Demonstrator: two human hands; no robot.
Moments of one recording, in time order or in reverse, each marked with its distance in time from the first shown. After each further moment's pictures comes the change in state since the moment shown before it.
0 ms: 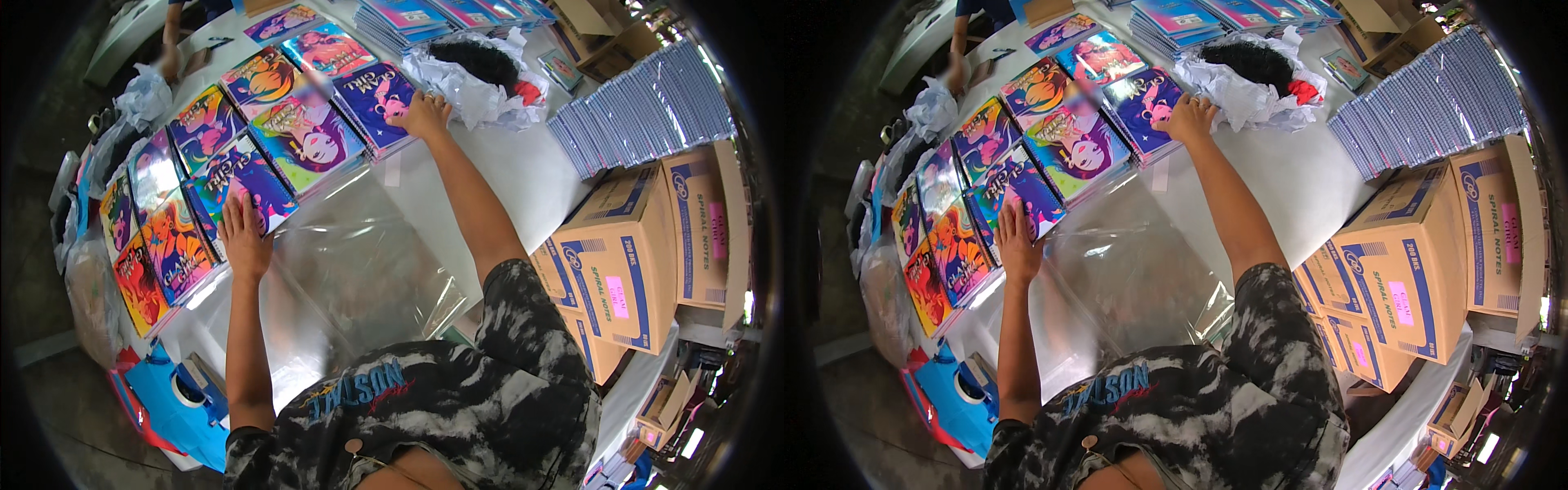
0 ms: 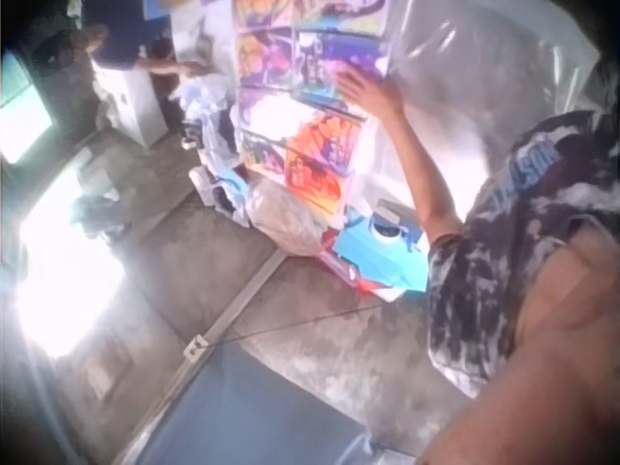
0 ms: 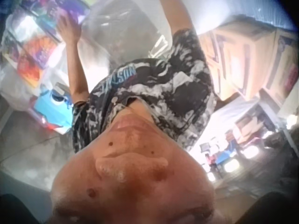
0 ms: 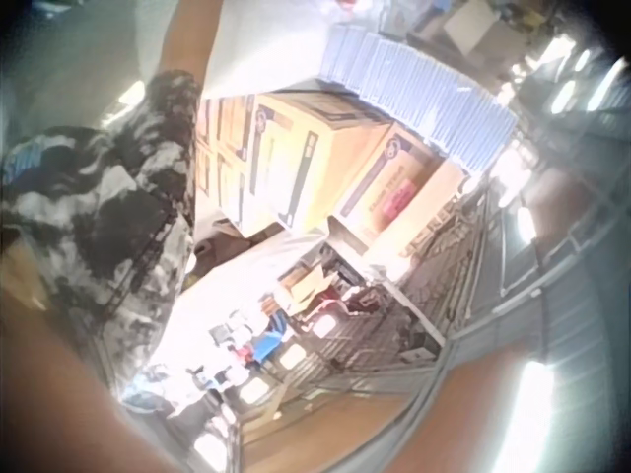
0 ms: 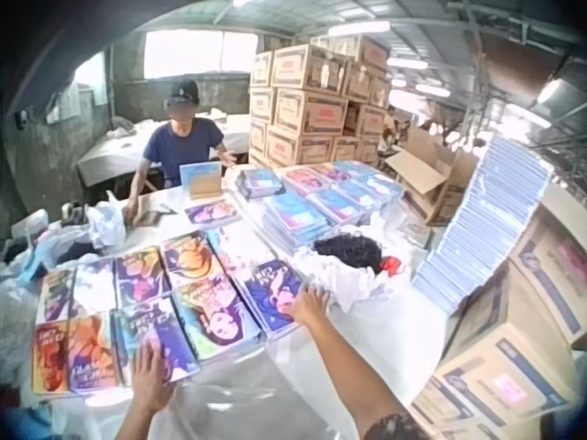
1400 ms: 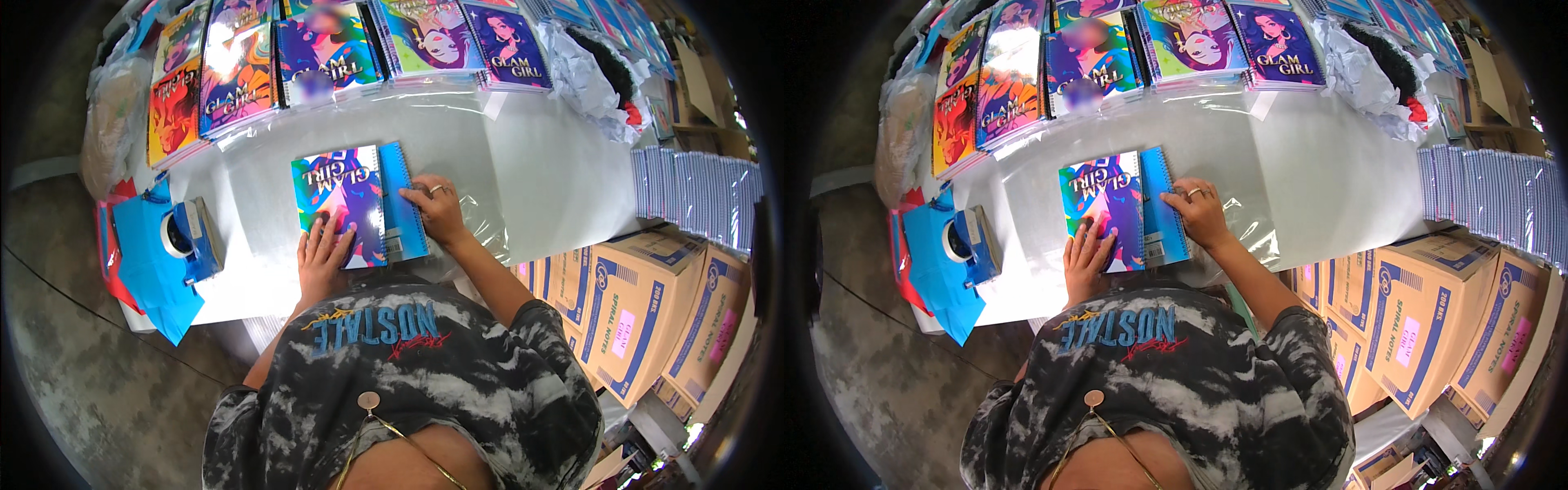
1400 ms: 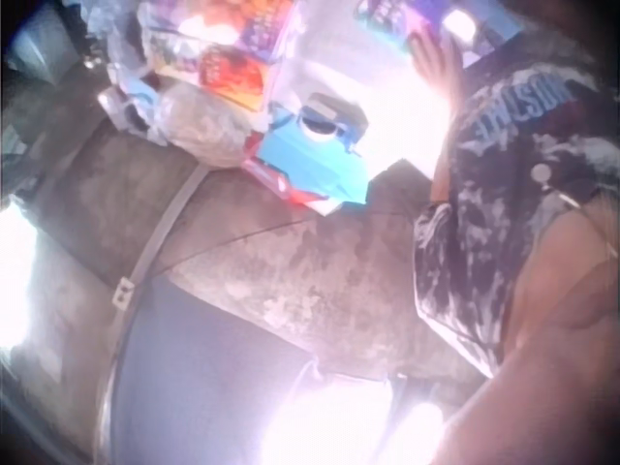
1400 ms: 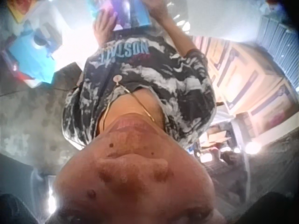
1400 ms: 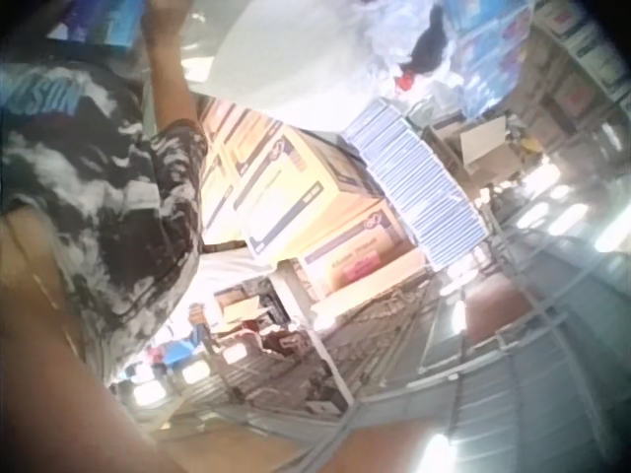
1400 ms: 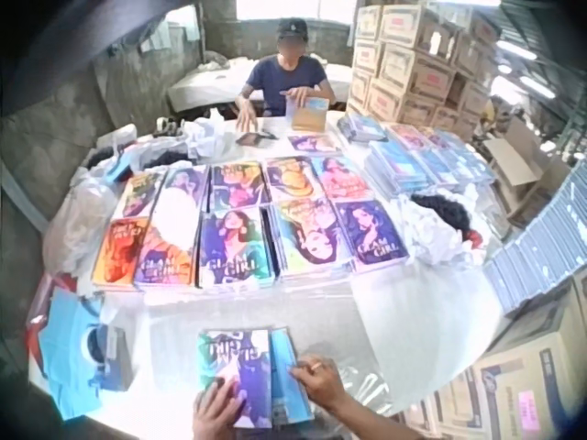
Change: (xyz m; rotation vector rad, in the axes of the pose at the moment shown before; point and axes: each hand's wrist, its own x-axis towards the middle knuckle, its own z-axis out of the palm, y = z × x) left_hand -0.257 0.083 -0.037 -0.125 -0.078 -0.076; right_hand -0.300 -0.020 0.039 0.596 0.037 -0.939
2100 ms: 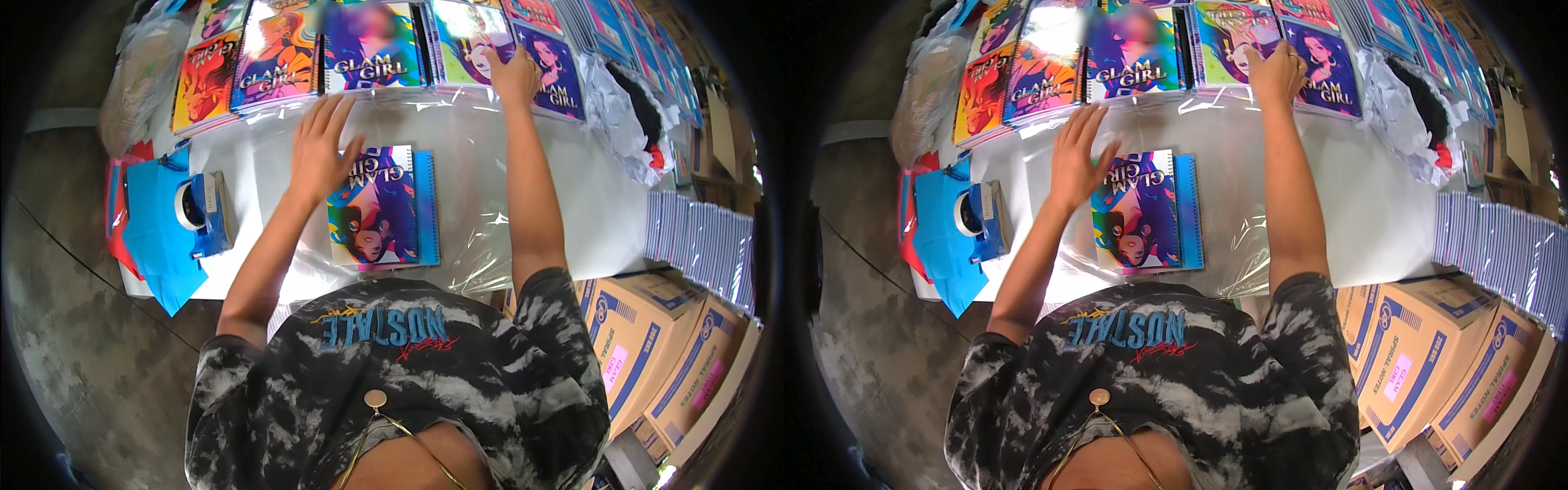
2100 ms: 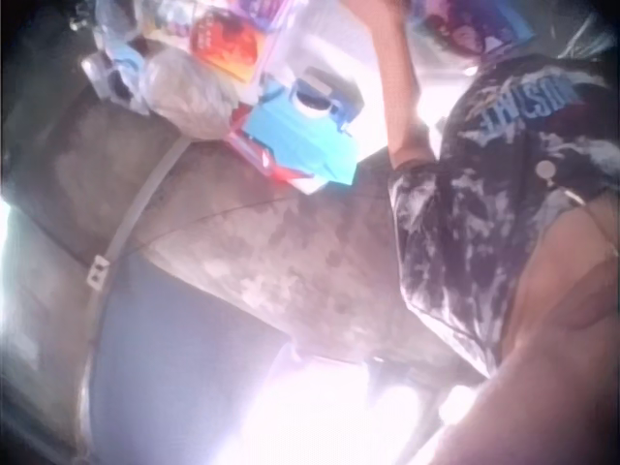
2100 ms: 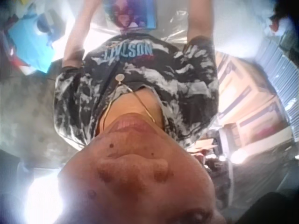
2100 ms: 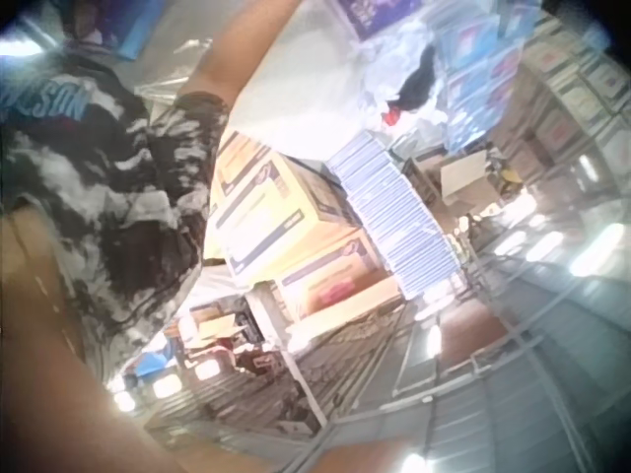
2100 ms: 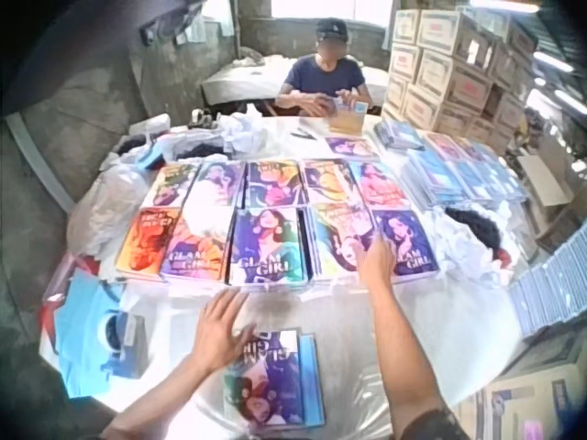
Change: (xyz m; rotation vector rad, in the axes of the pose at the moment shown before) left_hand 0.158 -0.048 -0.049 -0.081 0.297 0.046; right_hand 0.218 0.122 -0.024 -0.346 0.184 0.641
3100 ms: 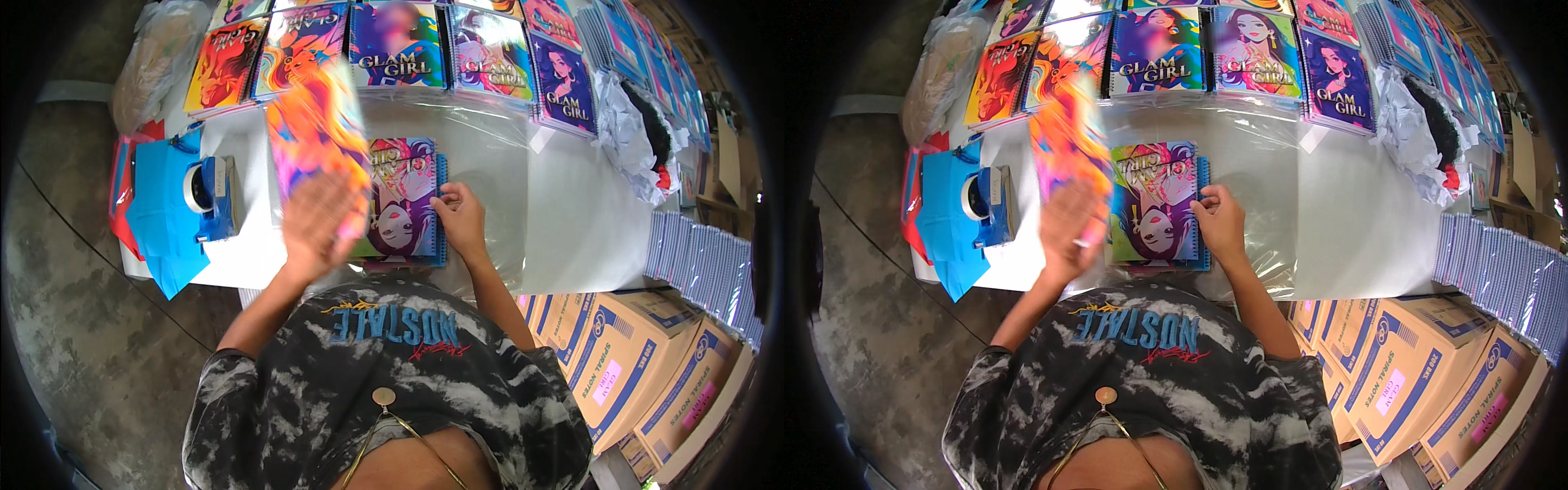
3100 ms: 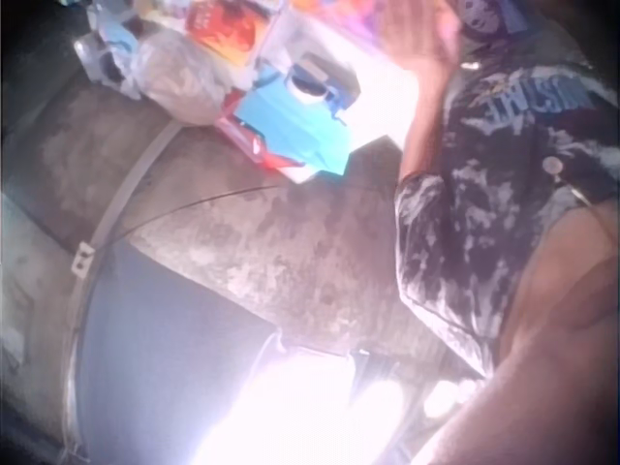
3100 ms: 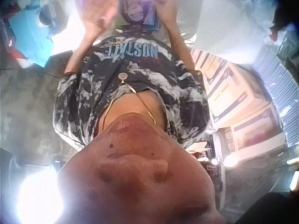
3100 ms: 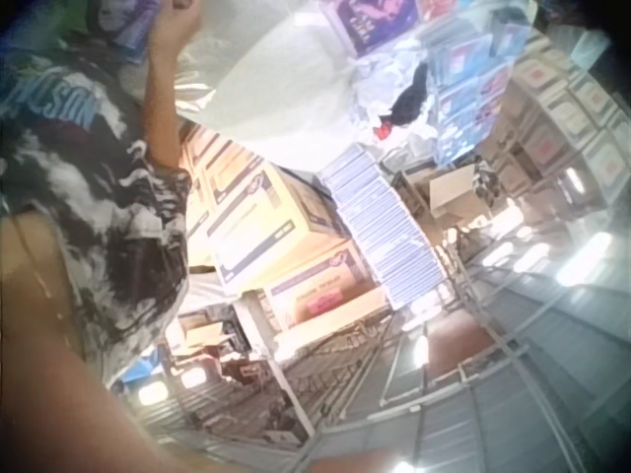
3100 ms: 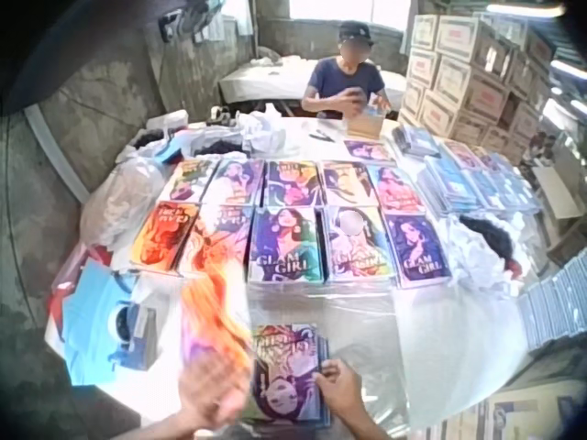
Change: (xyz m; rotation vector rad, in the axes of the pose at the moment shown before) left_hand -0.087 0.035 -0.067 -0.072 0.053 0.102; right_hand -0.238 -0.010 -0.048 0.822 -0.683 0.248
